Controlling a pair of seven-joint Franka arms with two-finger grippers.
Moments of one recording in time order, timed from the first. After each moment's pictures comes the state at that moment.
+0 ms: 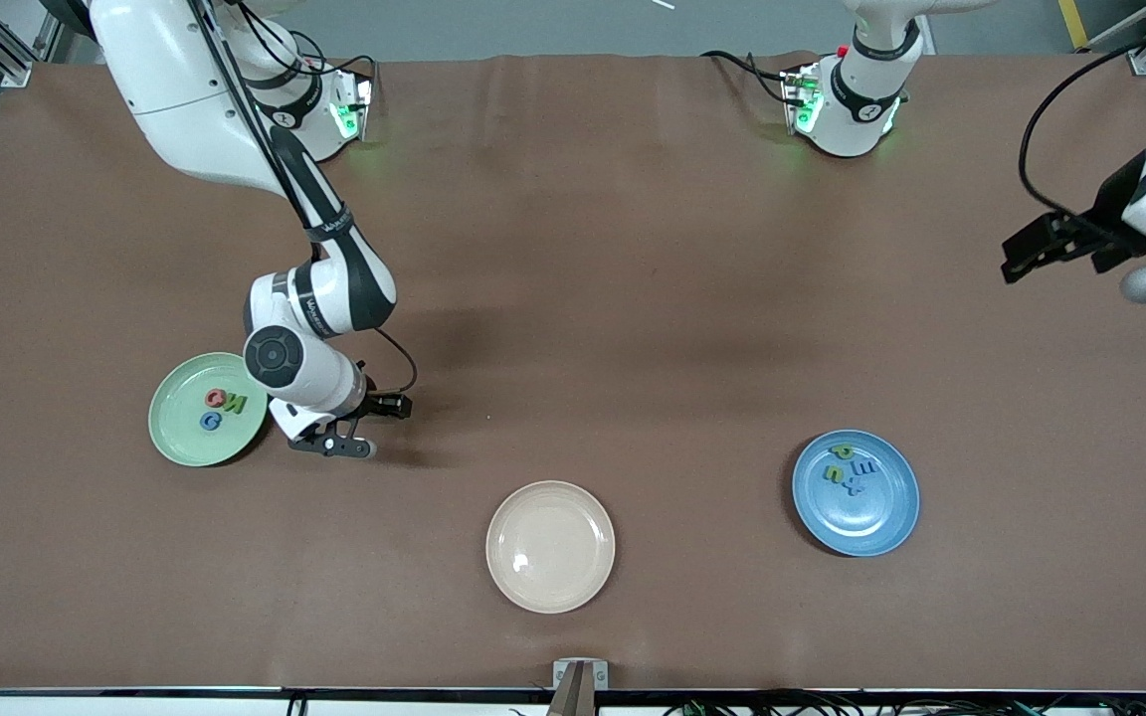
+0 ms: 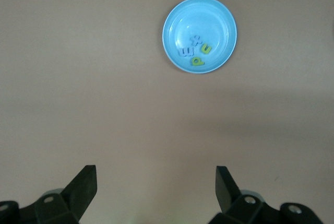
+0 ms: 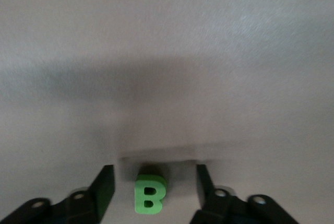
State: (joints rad) left arm 0.06 -0.01 -0.14 -1.57 0.02 1.54 -0.17; right arm 0.34 0.59 -0.02 -1.91 0.10 2.43 0.36
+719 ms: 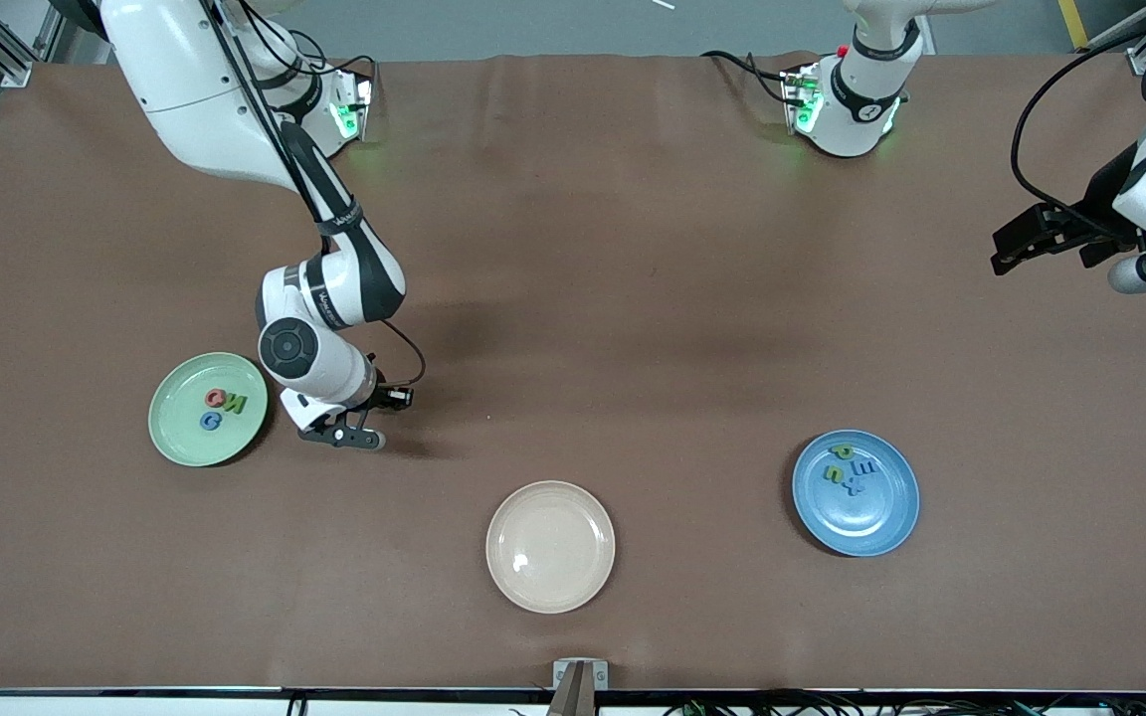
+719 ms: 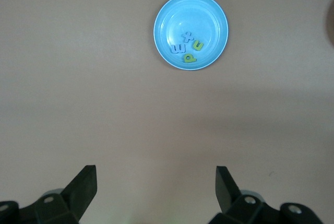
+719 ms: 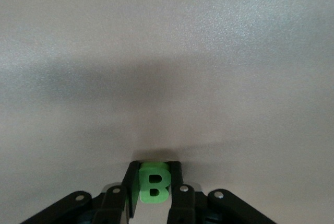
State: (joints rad) left arm 0.05 0.00 -0.14 -1.58 0.00 1.56 -0.17; right arm 0.36 0.58 -0.03 -1.93 0.10 2.43 0.40
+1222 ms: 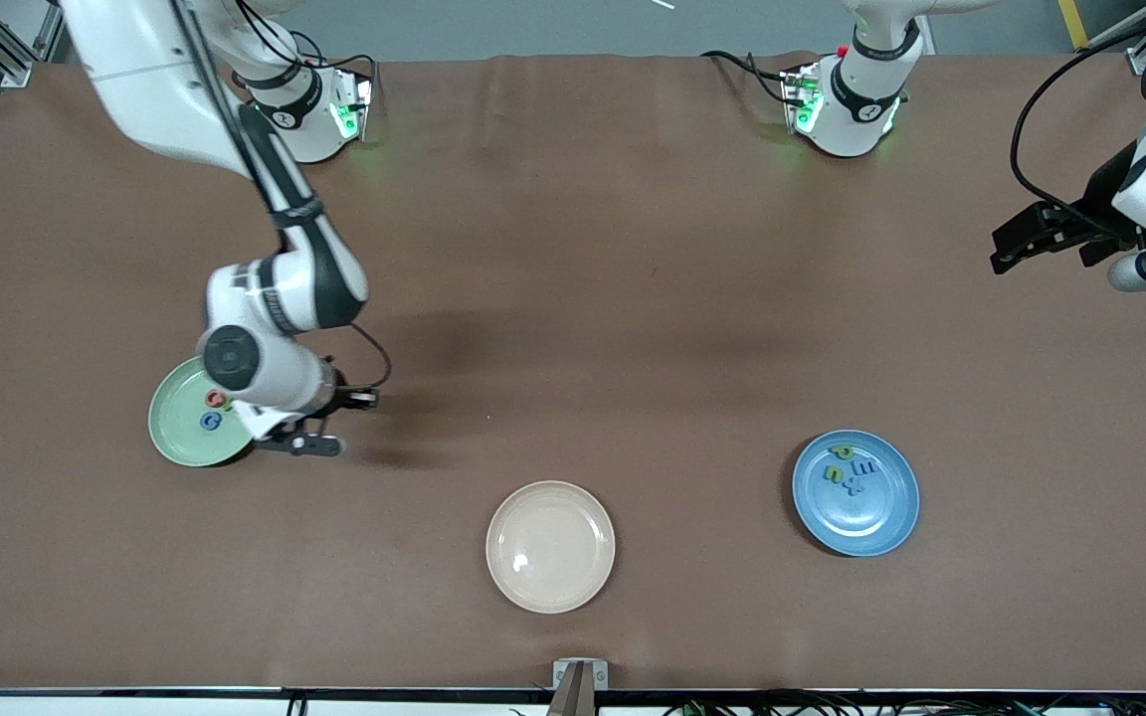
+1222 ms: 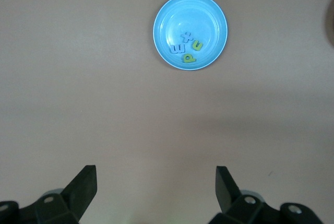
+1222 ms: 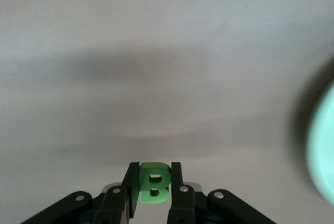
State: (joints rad) left arm 0.05 -0.01 -0.14 -1.58 0.00 1.56 -0.17; right arm 0.24 0.48 -0.06 -1.86 0.10 2.21 0.19
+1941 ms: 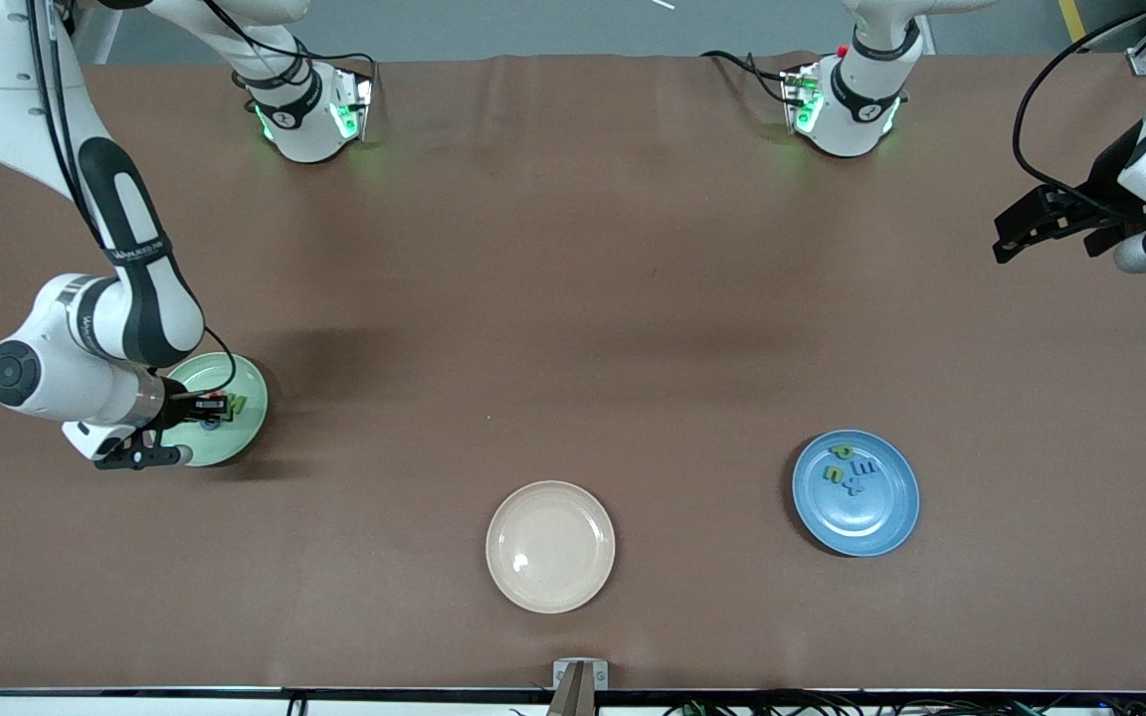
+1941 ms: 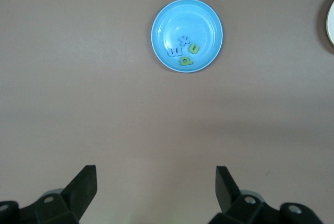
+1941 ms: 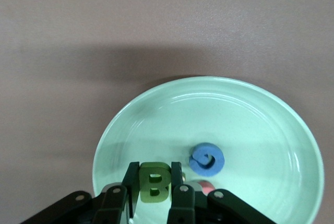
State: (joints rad) left arm 0.05 -0.03 -0.15 -1.56 0.00 1.55 -0.17; right arm -0.06 0.53 -0.06 -1.89 0.10 2.30 -0.24
